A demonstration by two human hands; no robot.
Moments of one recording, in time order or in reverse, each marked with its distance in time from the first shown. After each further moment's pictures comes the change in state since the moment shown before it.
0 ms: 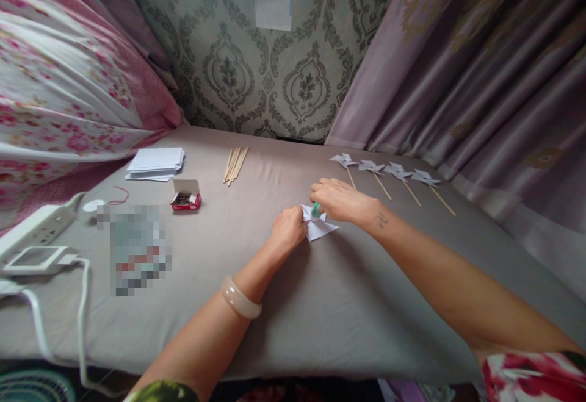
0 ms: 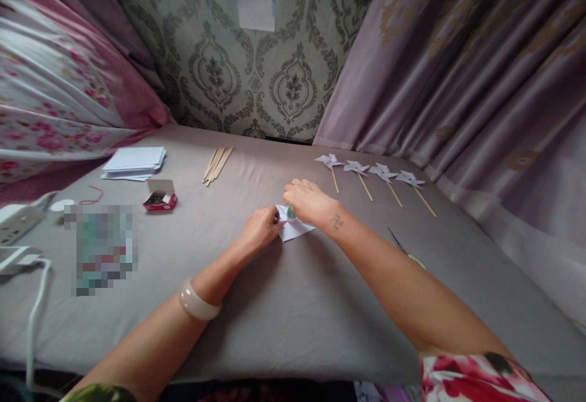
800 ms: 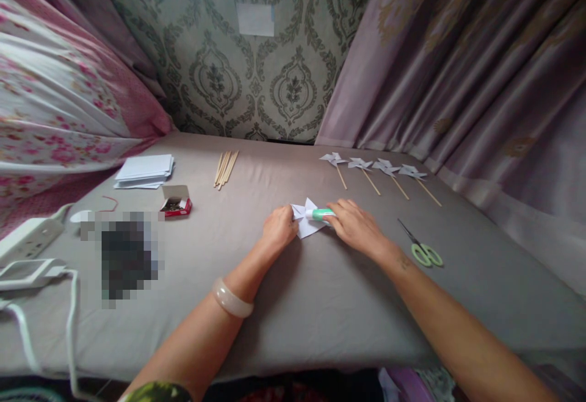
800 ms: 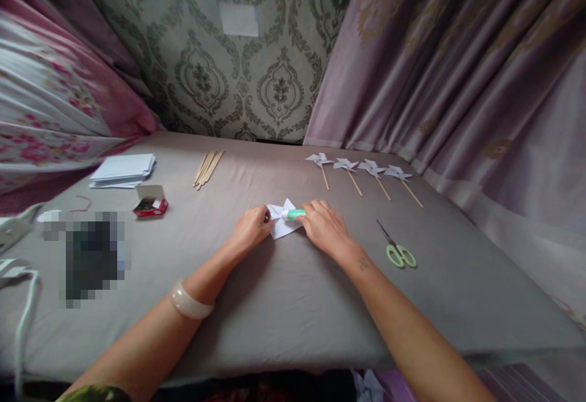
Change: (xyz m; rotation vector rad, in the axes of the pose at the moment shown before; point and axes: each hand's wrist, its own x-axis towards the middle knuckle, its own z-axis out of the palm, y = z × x) left_hand 0.001 -0.001 0.003 0.056 0.029 -0.002; right_hand -0.067 -0.018 0.060 0.362 0.247 0.465
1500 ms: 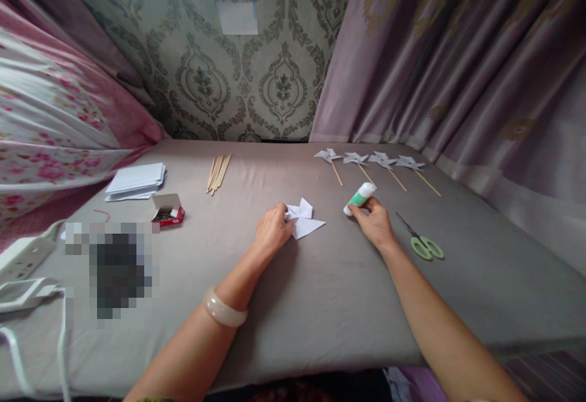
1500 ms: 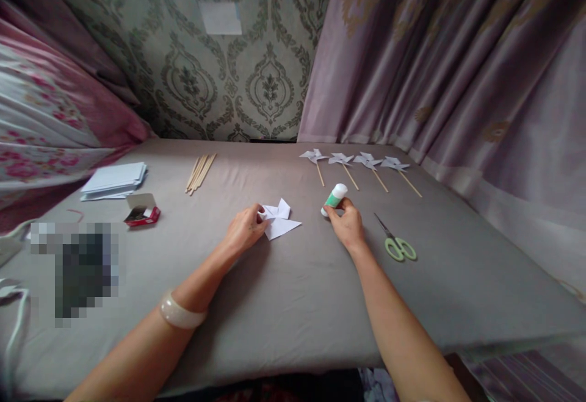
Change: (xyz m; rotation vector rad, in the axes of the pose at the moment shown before) left_hand 0.000 -0.001 -0.004 -0.039 0.022 0.017; right_hand -0.006 0.076 0.067 0.779 0.501 0.538
